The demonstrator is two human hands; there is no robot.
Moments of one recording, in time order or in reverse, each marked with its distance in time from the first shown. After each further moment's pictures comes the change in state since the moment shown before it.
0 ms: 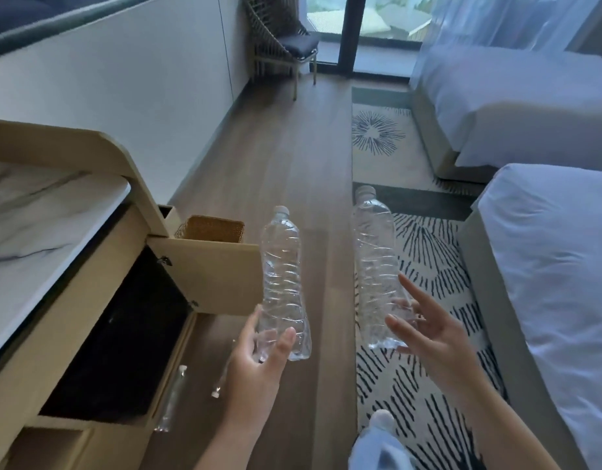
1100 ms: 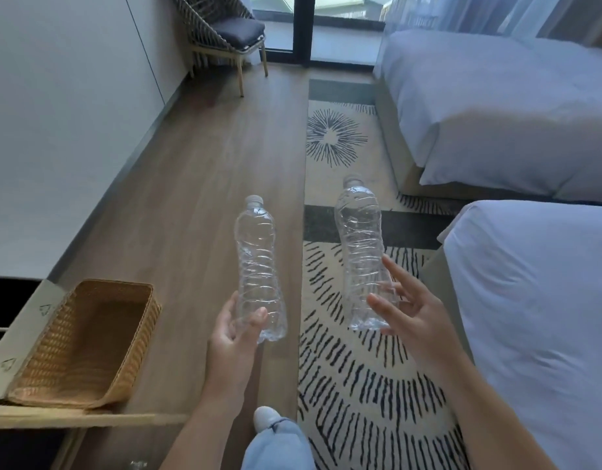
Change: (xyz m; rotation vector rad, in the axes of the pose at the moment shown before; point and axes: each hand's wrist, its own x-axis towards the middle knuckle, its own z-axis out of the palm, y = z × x) left_hand 0.365 0.088 0.355 -0.102 -0.033 -0.100; right_hand 0.438 0.035 -0.241 -0.046 0.049 0.033
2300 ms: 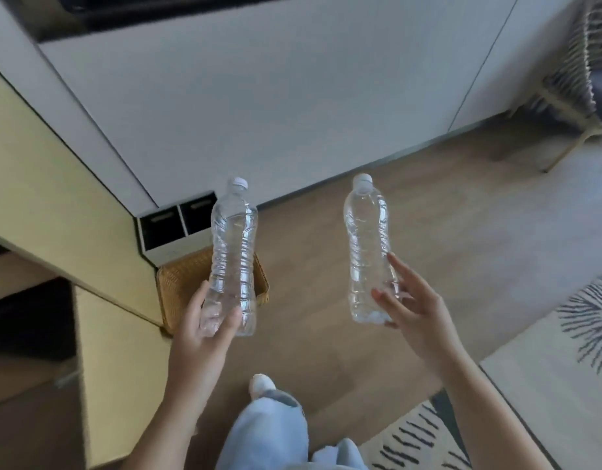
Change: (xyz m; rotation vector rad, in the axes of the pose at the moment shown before) left_hand 0.294 0.125 -0.039 0.016 1.088 0.010; right_hand 0.521 -0.101 0.241 -0.098 -0.957 -0.219
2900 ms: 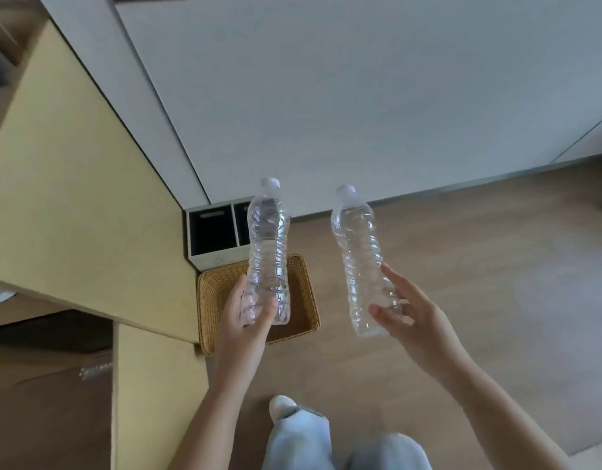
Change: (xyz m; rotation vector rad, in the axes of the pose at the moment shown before) left_hand 0.275 -0.050 -0.061 -0.101 0.145 -0.124; right_hand 0.238 -0.036 0.216 -0.204 -0.304 -0.040
